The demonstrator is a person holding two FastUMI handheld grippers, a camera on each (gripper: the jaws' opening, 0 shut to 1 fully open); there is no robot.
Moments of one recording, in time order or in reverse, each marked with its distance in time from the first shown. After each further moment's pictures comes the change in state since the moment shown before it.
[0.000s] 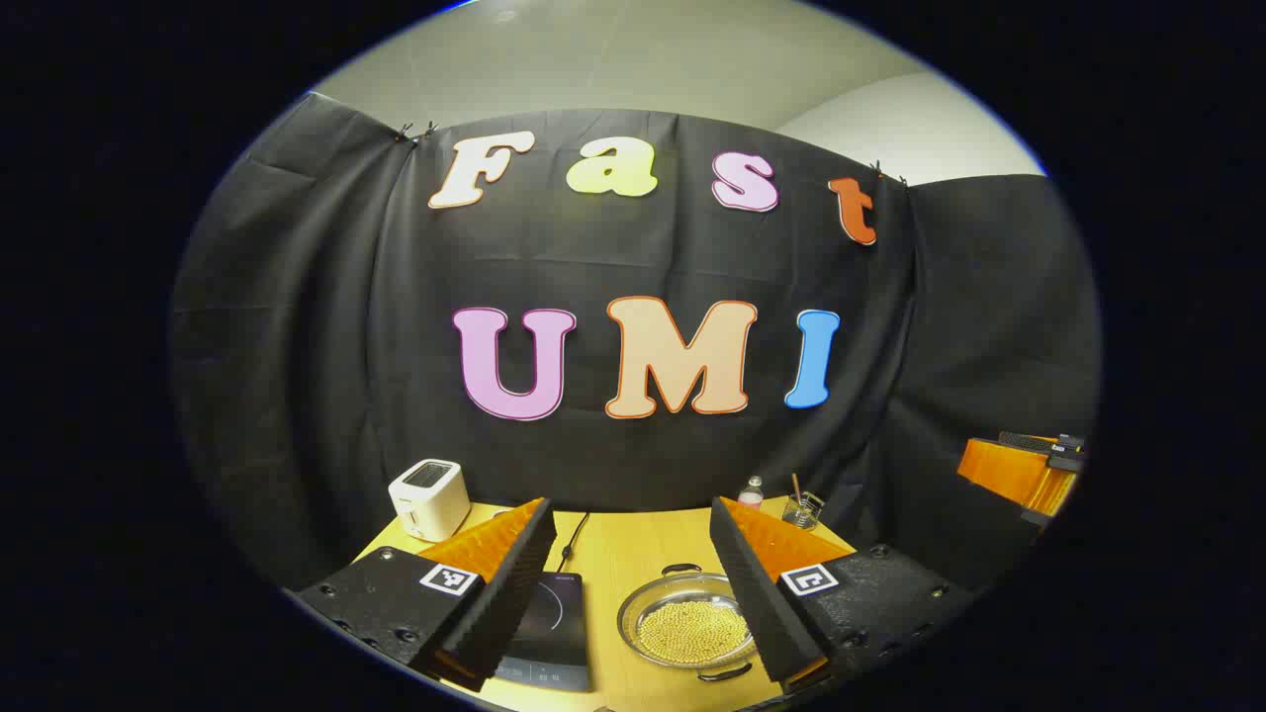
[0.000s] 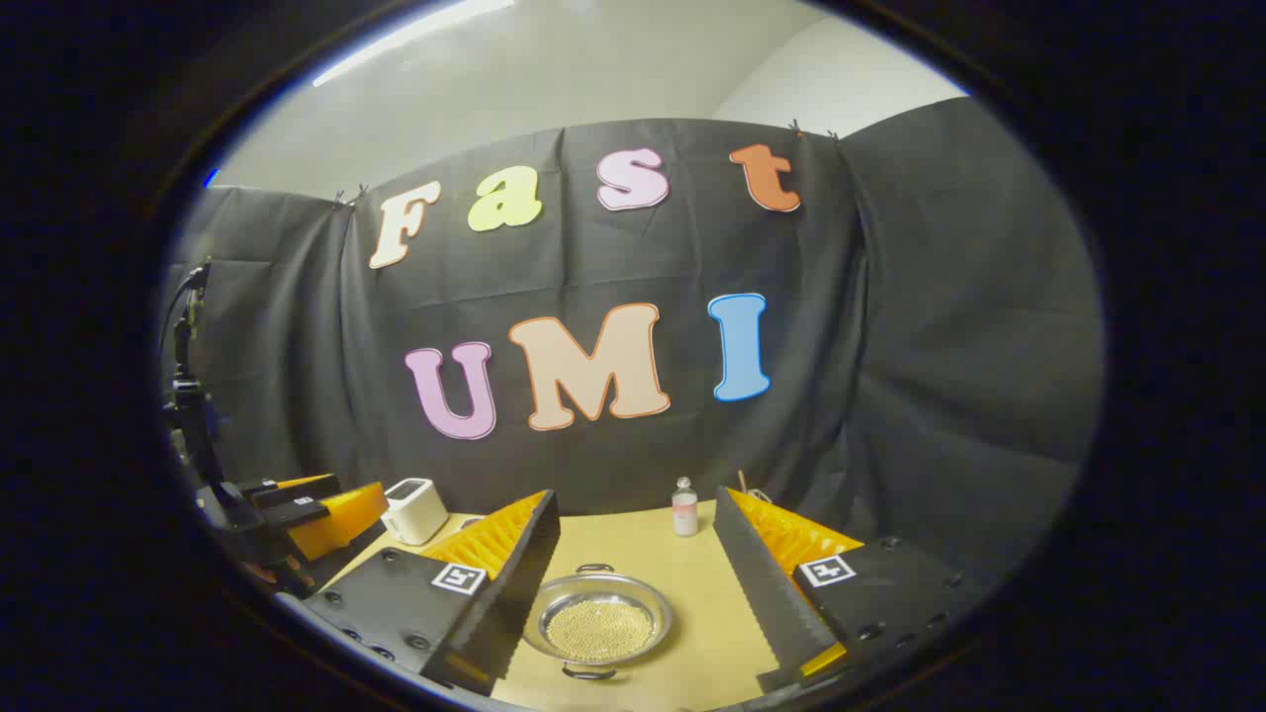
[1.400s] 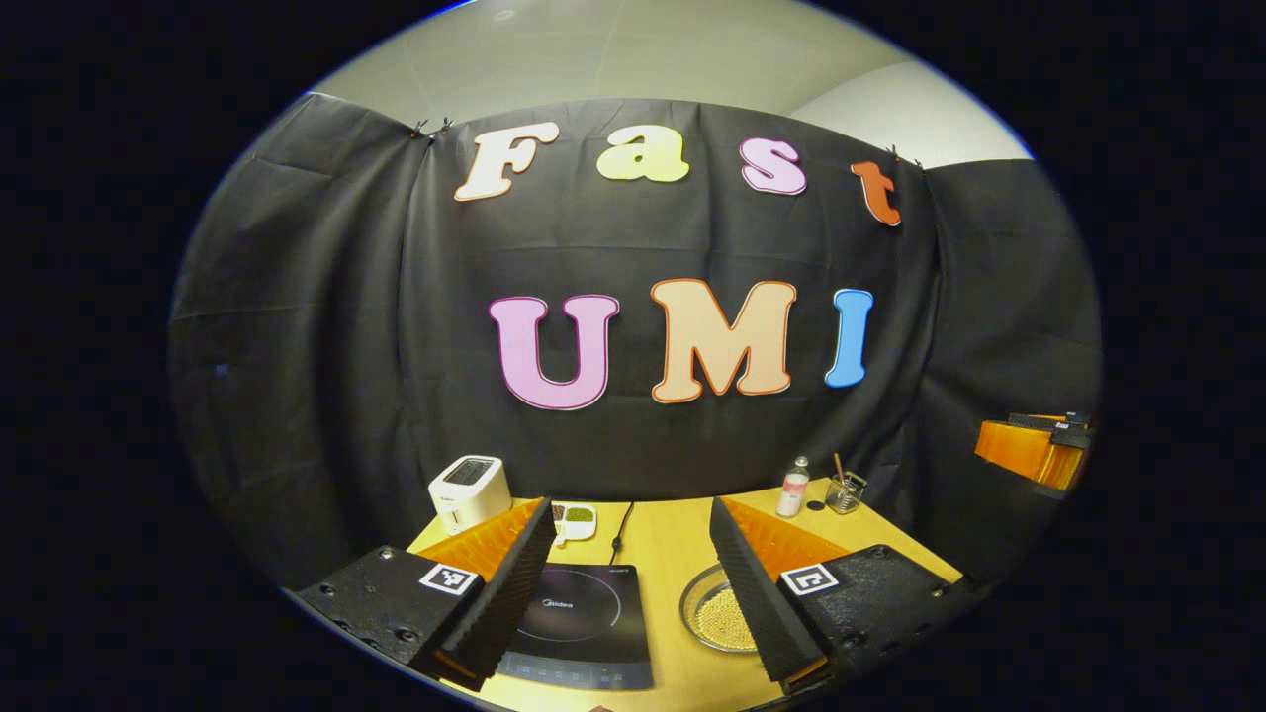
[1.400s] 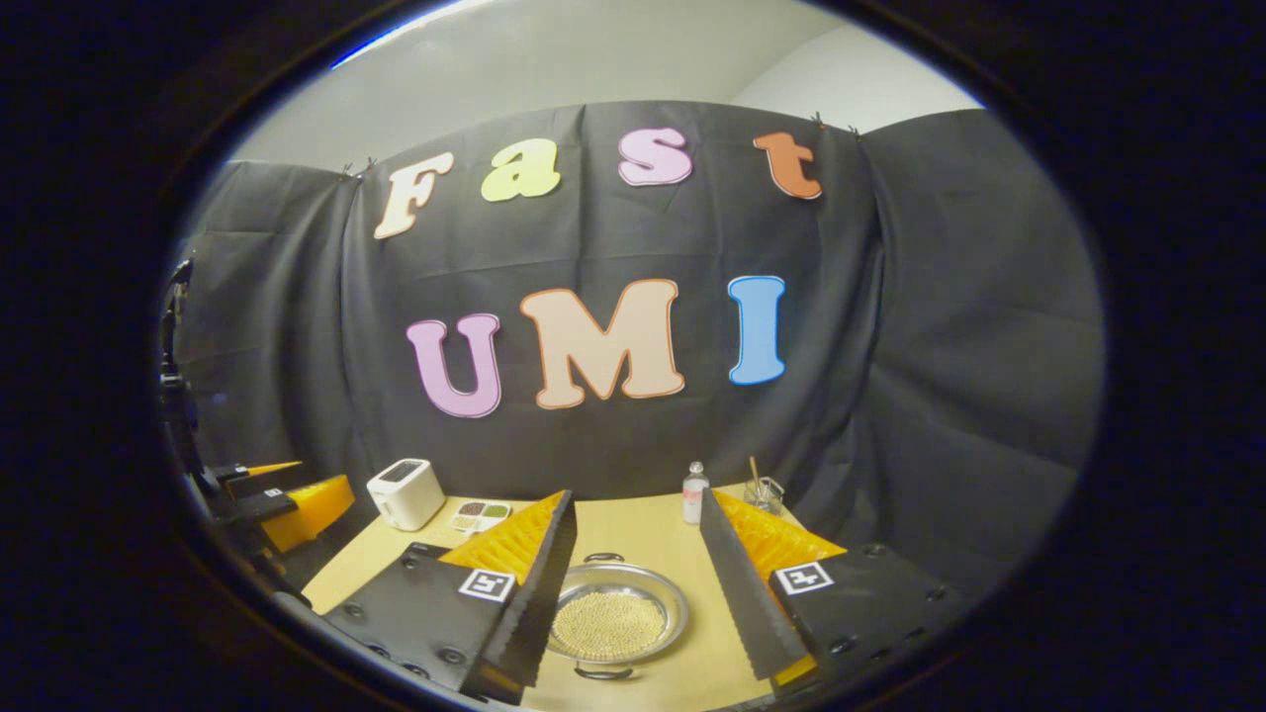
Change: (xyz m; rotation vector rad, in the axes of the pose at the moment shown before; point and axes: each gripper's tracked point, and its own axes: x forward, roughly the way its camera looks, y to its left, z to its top) left arm -0.003 0.075 -0.020 0.053 0.028 0.071; right arm 0.023 0.047 -0.037 -0.037 0.065 -0.010
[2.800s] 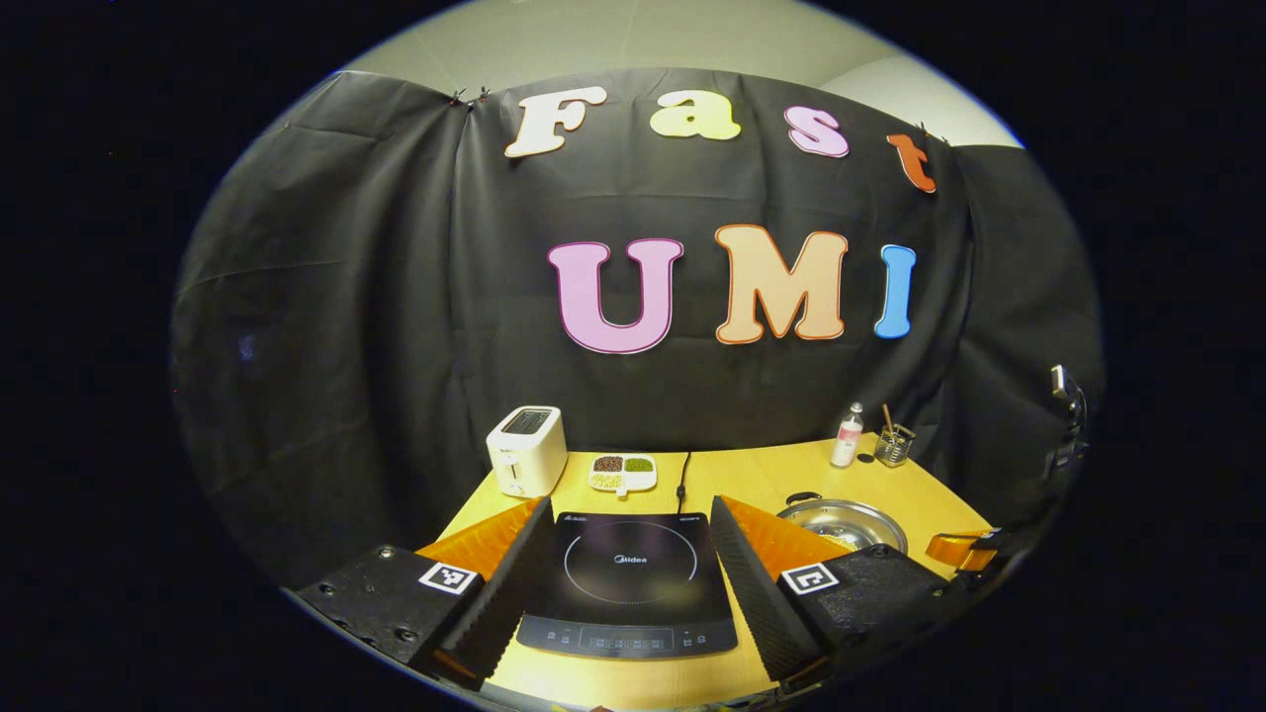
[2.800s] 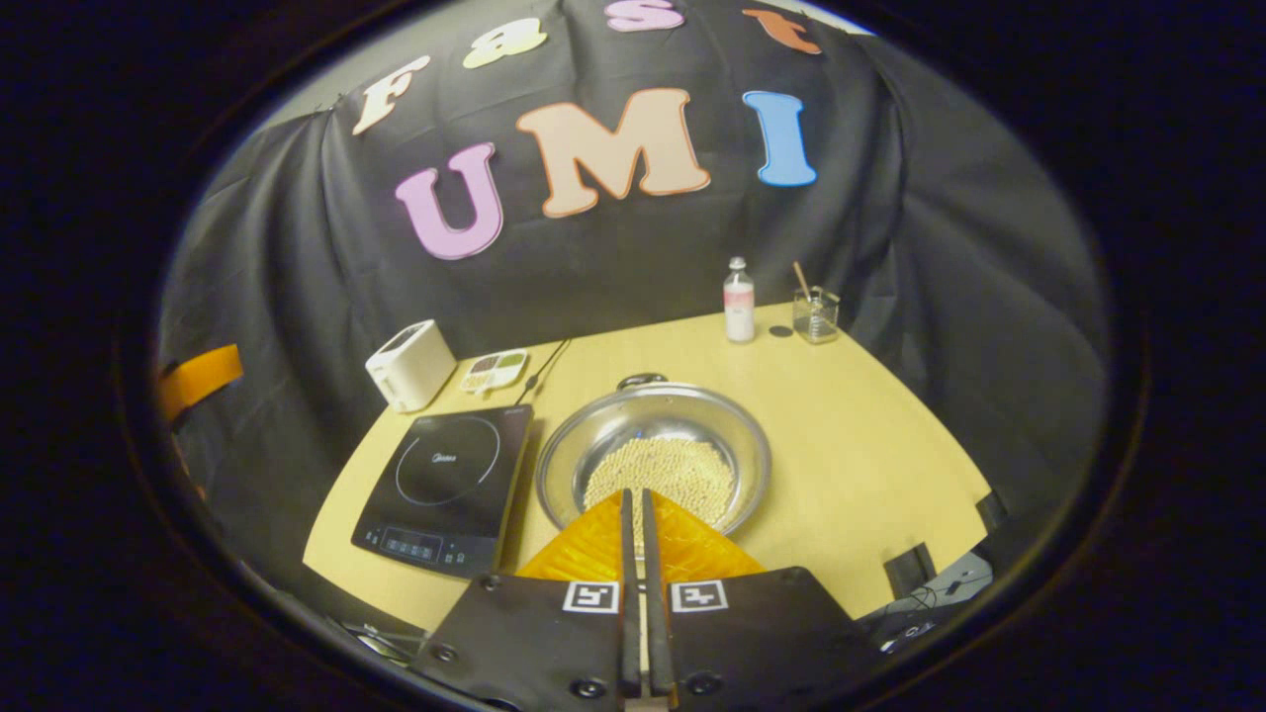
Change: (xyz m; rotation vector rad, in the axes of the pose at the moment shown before) left arm -0.029 0.089 -0.077 0.000 0.122 0.091; right arm 0.019 0.046 -0.259 0.065 0.446 0.066
